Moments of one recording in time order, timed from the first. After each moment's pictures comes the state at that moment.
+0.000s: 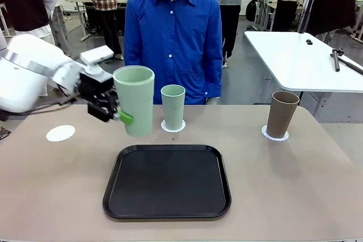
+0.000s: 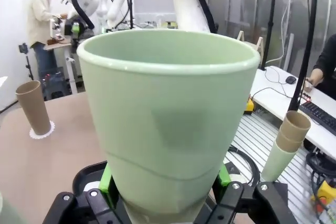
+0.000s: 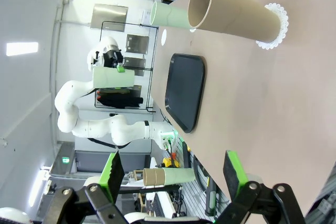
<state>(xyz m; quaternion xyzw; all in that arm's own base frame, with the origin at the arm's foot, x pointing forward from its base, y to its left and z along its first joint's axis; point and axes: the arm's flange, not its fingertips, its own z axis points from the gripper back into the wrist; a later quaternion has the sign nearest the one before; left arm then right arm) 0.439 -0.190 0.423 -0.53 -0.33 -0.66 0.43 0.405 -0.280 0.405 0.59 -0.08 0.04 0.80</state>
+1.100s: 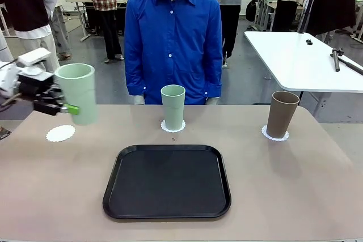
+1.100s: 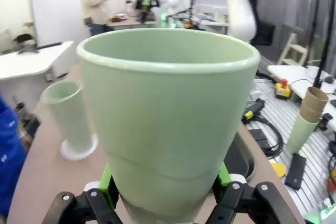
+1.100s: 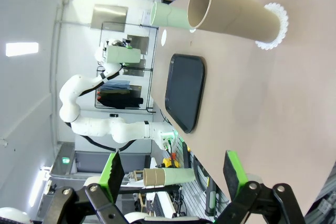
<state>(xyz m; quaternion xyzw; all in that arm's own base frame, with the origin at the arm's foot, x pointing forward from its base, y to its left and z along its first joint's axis) 0.485 0.007 0.382 -0.46 -0.40 -0.59 0.53 0.404 -0.282 0.404 0.59 -0.08 0.04 0.80</state>
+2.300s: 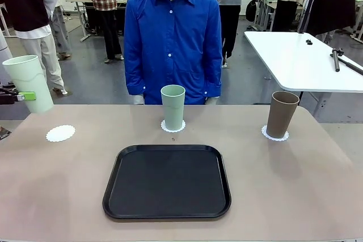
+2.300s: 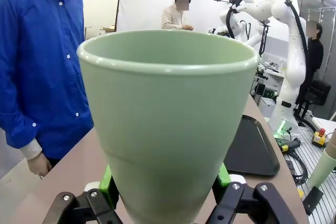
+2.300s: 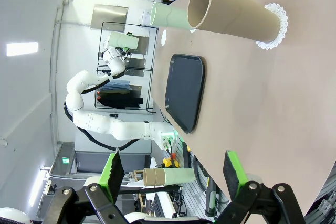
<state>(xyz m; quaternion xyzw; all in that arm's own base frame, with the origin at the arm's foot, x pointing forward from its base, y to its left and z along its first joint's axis) 0.498 0.162 0.358 -0.45 -0.49 -0.42 0.61 0.404 -0.281 0.404 0.59 -0.08 0.04 0.80</state>
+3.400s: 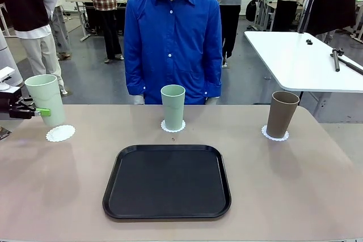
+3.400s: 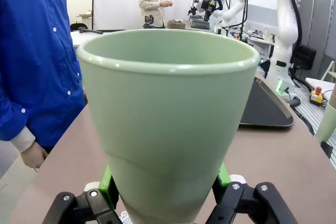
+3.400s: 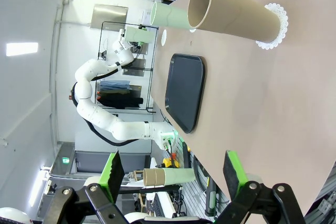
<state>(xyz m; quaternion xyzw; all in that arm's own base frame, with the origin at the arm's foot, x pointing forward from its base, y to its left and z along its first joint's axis) 0.561 0.162 0.288 -0.45 -0.45 -0.50 0.59 0.404 -0.281 0.404 0.59 -0.08 0.04 0.80</state>
